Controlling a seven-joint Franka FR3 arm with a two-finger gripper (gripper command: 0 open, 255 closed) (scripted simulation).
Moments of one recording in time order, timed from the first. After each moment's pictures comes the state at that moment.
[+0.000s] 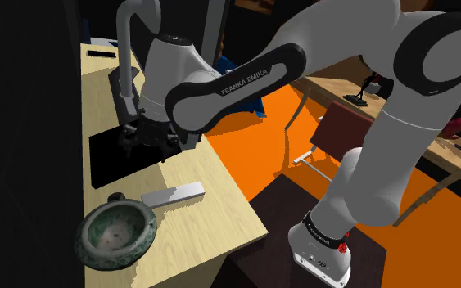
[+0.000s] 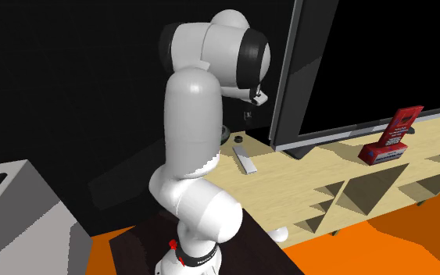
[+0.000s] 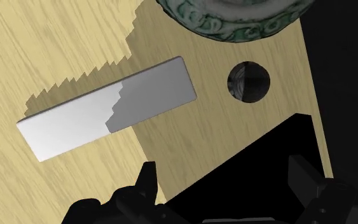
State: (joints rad) arm 0.34 0.13 0.26 -2.16 -0.04 2.44 1.25
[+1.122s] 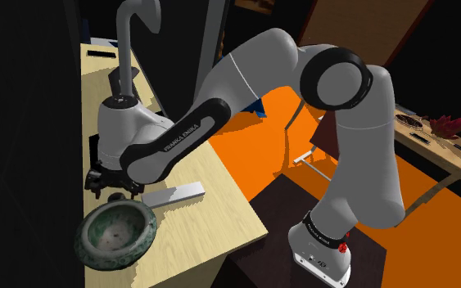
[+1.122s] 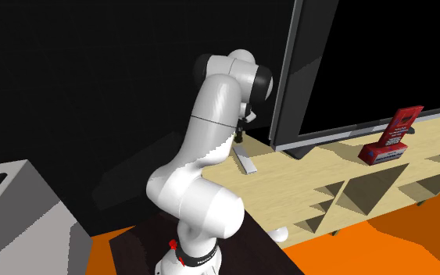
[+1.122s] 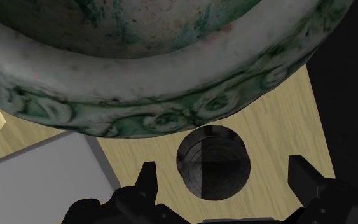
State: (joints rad) arm 0.47 0.60 0.22 -1.86 -0.17 2.53 1.43
